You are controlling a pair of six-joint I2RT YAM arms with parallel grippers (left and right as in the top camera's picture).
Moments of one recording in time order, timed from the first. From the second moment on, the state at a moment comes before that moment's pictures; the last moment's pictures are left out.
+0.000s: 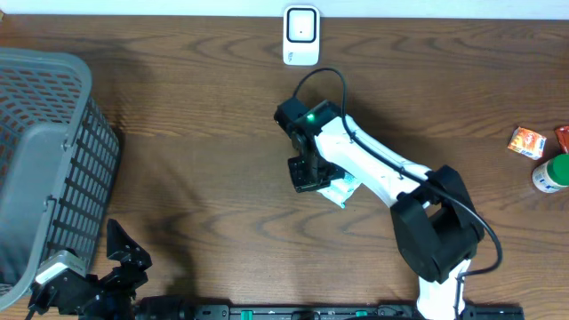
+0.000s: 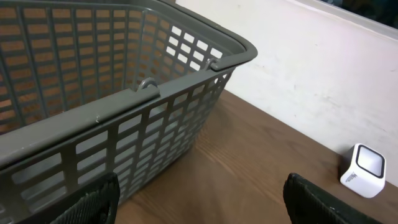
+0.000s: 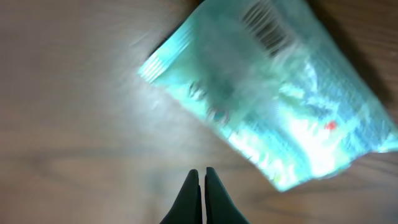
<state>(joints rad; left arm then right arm) 0.08 0.01 0.73 -0.92 -0.34 -0.39 0.66 2.02 1.55 -1.19 -0.08 0.44</state>
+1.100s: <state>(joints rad) 0.08 0.01 0.73 -0.92 -0.34 -0.39 0.36 1.71 0.92 -0.61 -0.45 0.66</state>
